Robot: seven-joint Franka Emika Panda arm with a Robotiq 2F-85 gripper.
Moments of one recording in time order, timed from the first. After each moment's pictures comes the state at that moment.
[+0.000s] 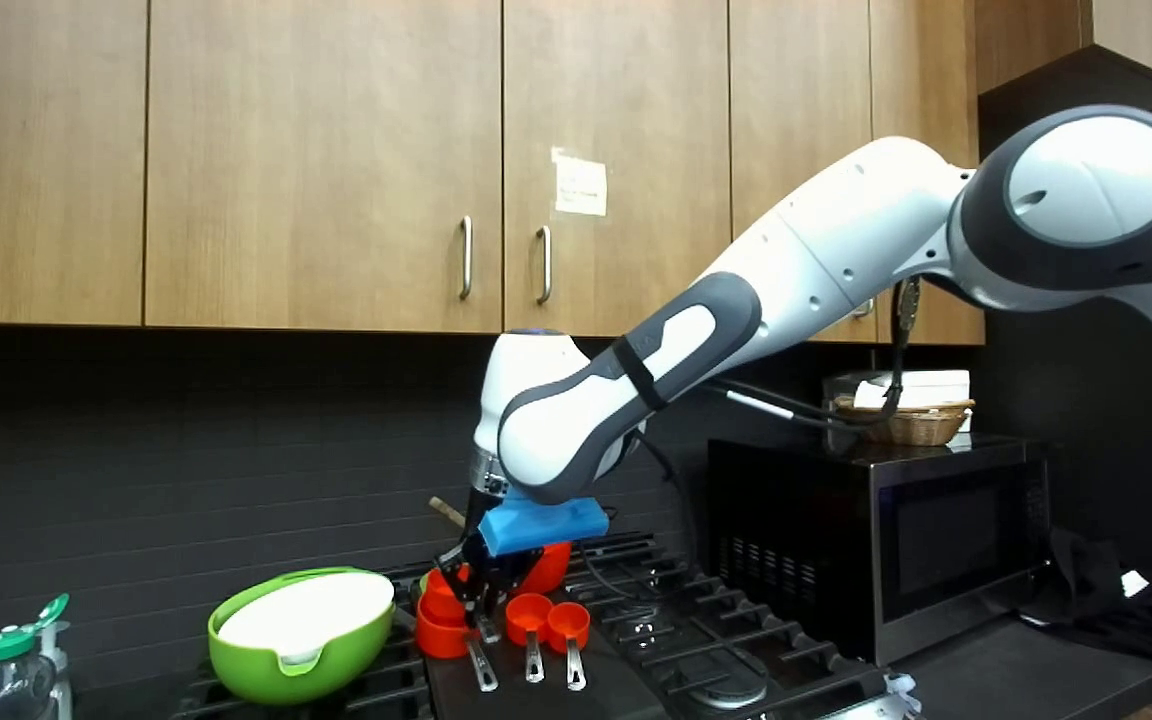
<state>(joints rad) 0.35 0.37 0.06 -1.78 -0.15 2.47 0.50</state>
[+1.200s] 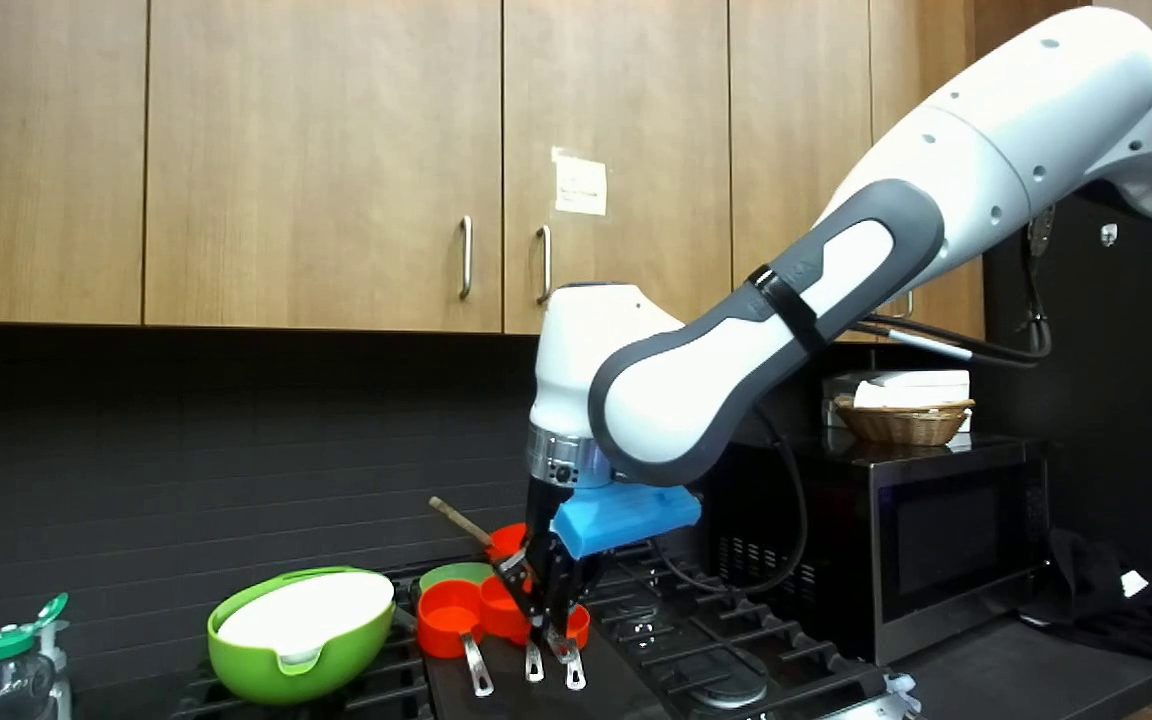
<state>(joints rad) 0.33 0.02 0.15 -2.16 -0.21 2.42 0.61</state>
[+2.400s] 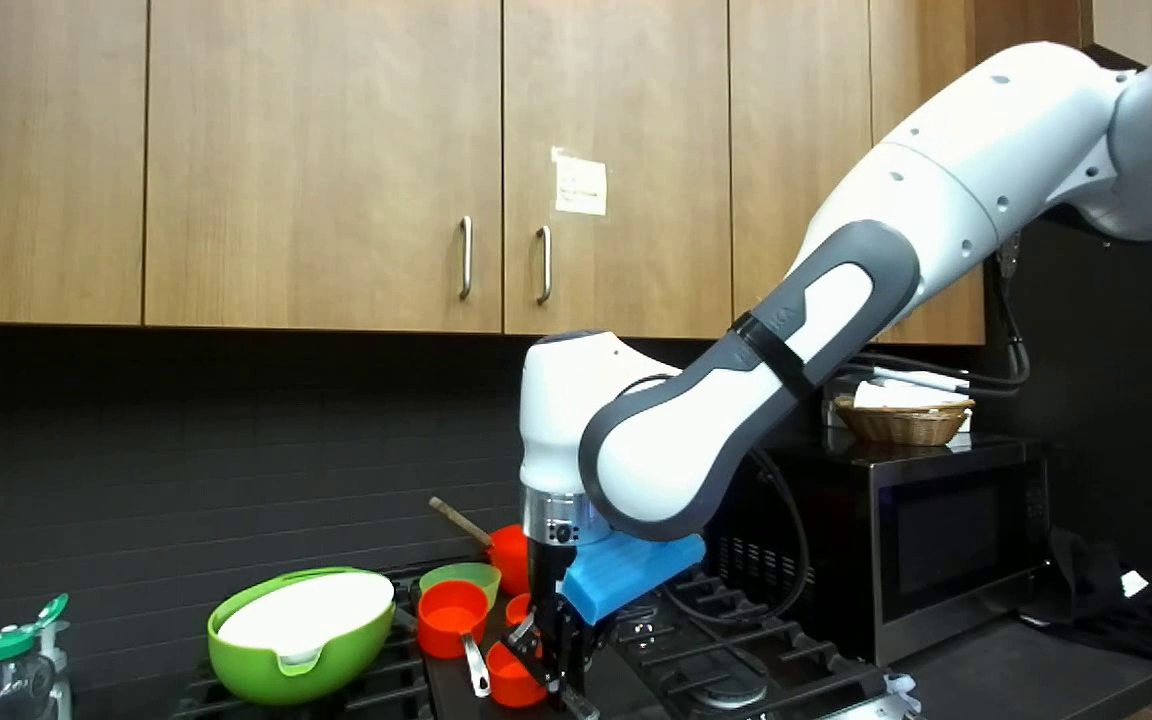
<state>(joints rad) 0.31 0.10 0.20 -2.16 -0.25 2.37 0.58</state>
